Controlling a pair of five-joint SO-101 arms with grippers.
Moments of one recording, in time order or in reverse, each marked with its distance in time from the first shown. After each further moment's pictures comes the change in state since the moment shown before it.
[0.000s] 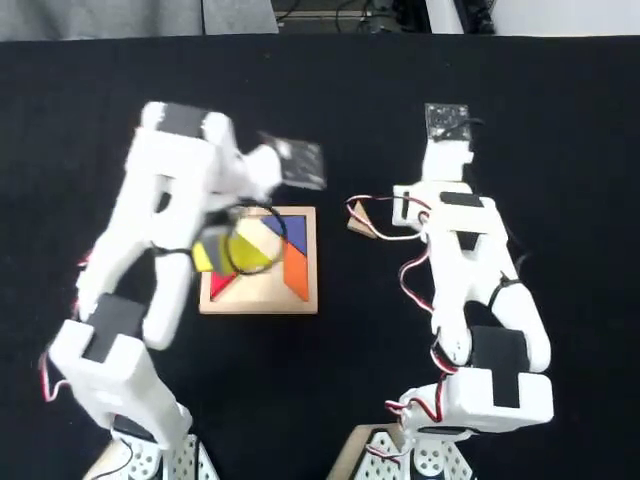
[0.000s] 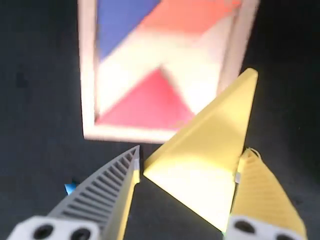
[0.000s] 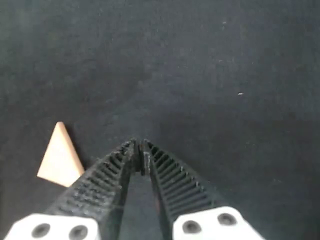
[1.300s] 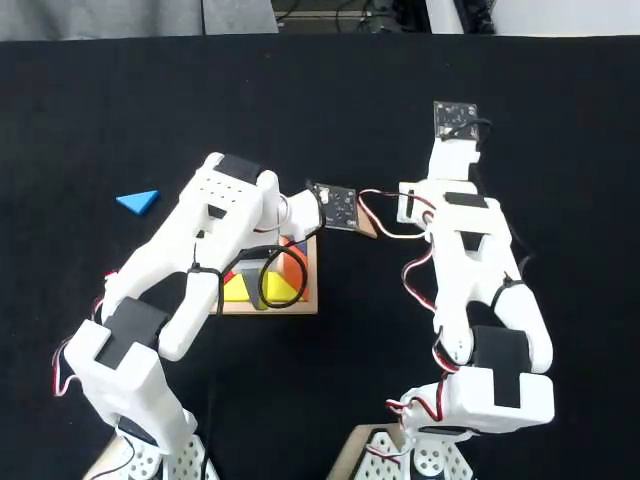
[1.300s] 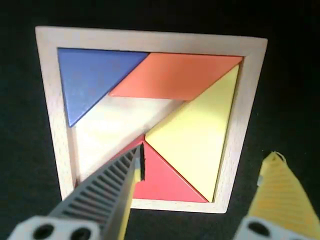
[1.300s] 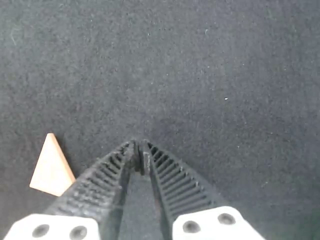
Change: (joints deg) left arm 8.5 0.0 21.2 -23.5 6.3; right arm 1.2 0.0 0.0 -1.6 -0.5
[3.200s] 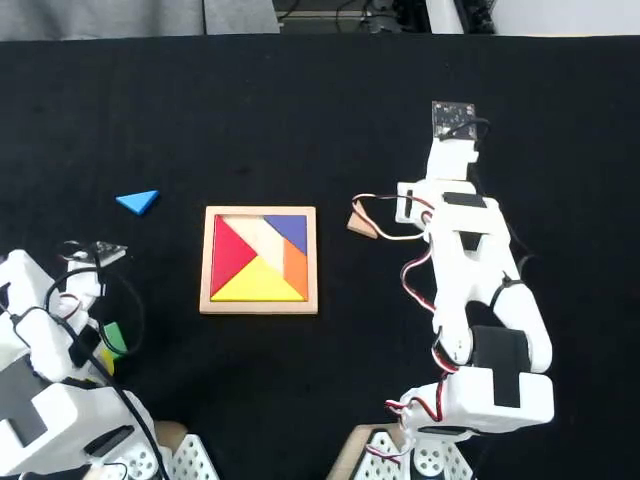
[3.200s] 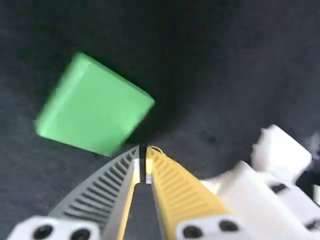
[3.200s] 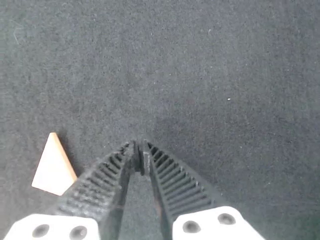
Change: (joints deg) left arm -61.6 -17.1 37.3 7.2 3.7; right arm -0.4 0.1 0.0 0.0 0.0
